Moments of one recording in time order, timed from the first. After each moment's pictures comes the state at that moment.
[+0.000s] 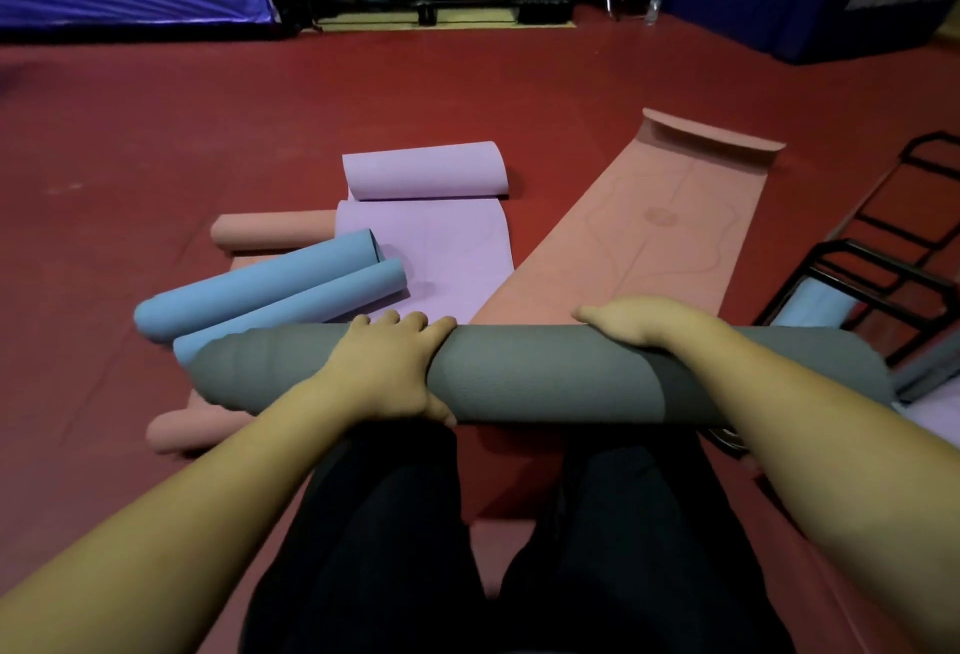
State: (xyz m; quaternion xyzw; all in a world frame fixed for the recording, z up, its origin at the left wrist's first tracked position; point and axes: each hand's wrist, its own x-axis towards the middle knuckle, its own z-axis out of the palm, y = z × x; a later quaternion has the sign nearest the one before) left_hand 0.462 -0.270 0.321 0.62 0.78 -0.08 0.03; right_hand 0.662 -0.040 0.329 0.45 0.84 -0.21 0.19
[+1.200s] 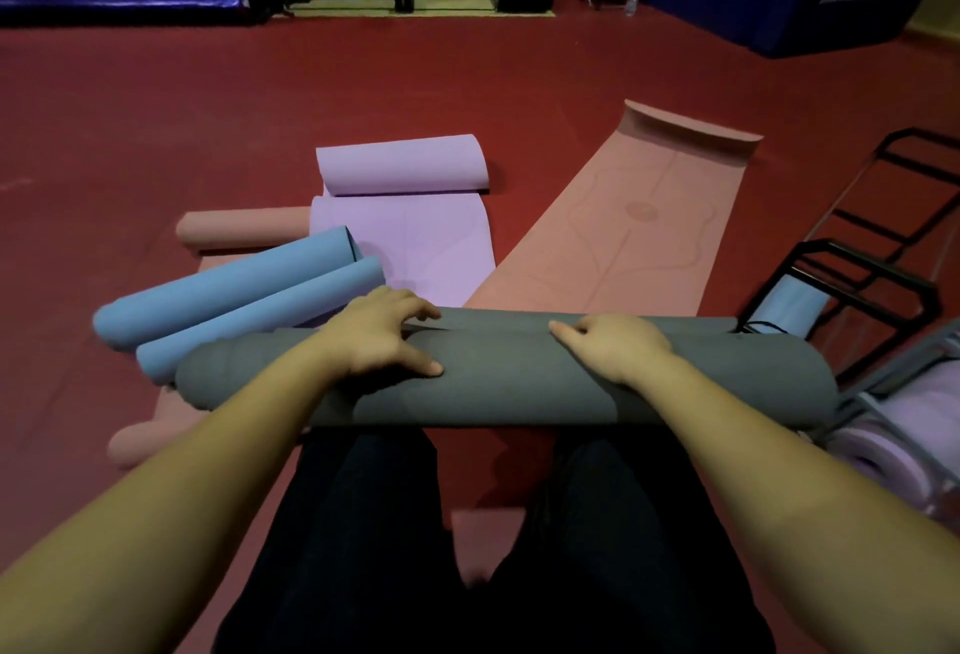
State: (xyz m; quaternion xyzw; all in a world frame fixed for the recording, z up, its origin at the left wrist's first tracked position) left_hand 0.416 -0.217 0.309 0.59 0.77 0.11 0.22; right_hand 0.673 -0.042 0.290 0.45 0.88 -0.12 0.08
